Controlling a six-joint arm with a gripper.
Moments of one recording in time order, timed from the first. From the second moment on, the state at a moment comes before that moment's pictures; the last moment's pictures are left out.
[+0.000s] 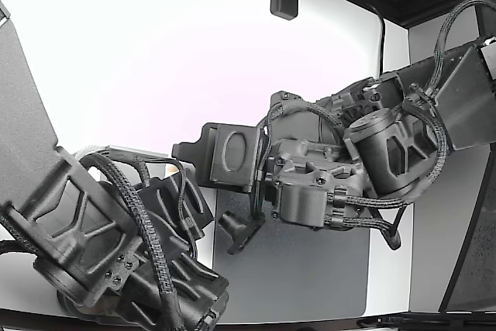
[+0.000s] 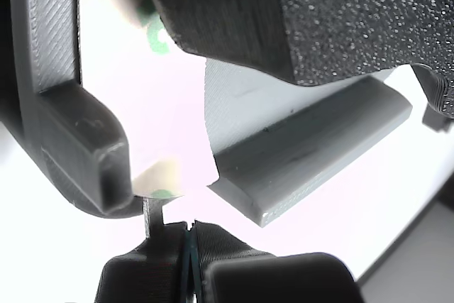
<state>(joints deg) 33.5 125.2 147.0 34.9 31.8 -68.1</state>
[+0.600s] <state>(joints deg) 34.3 125.1 146.4 36.0 32.3 -67.4</state>
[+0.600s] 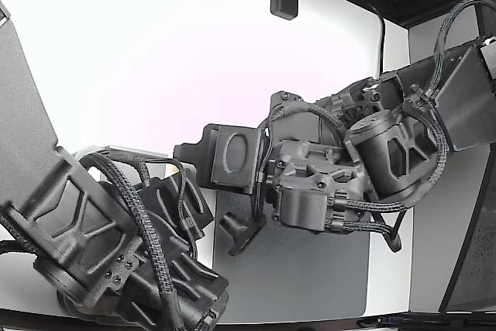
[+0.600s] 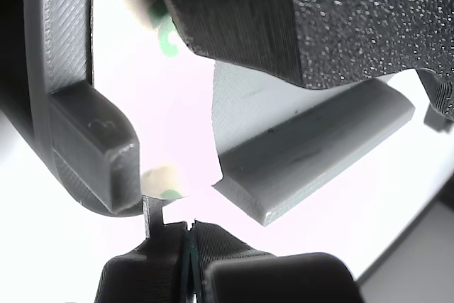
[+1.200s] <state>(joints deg) 35.5 124.5 145.8 36.7 33.0 -66.1</state>
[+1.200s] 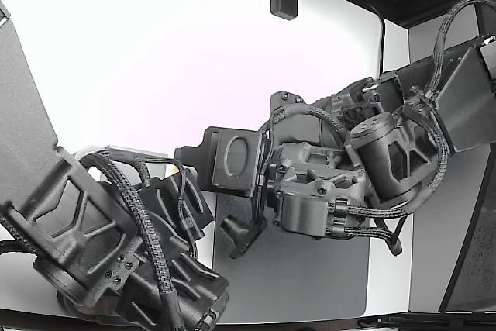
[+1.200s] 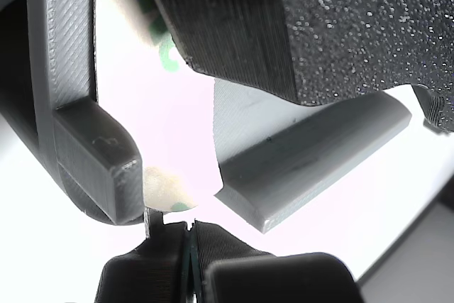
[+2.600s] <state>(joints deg) 36.3 122.8 144.0 36.7 34.1 -66.8</state>
